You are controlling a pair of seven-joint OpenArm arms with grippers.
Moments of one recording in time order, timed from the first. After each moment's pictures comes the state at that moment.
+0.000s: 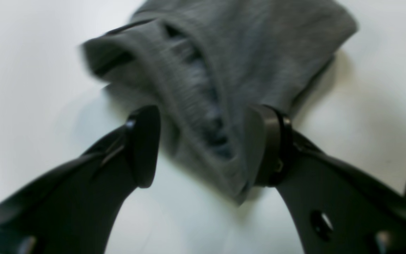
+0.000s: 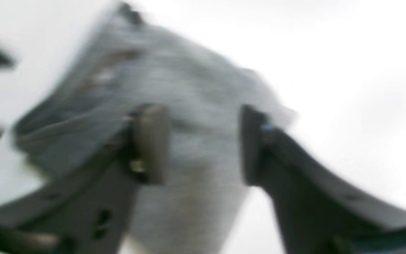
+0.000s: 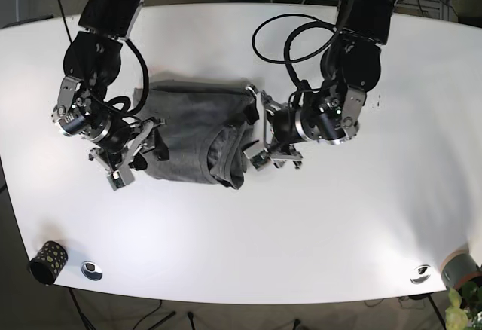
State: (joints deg) left arm -10.9 -1.6 17.6 88.9 -20.7 -39.0 48.8; right arm 11.1 9.3 20.6 91.2 24.8 39.9 -61.8
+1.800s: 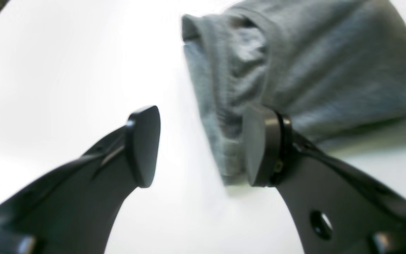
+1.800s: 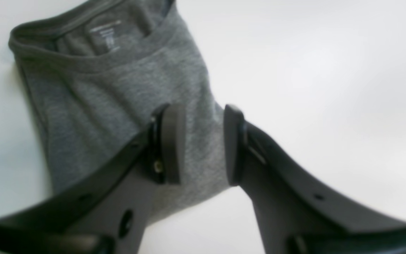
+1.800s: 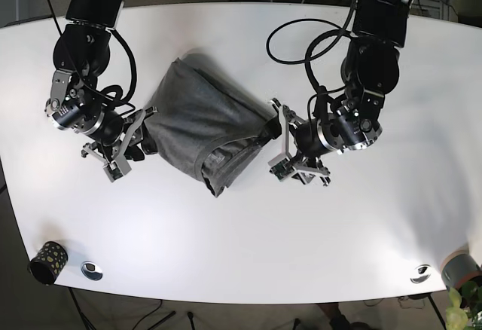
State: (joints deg) left arm -10.2 -7.0 15.1 94.6 -11.8 -39.3 44.0; right arm 4.8 14.2 17.3 96.7 25.6 39.7 -58.9
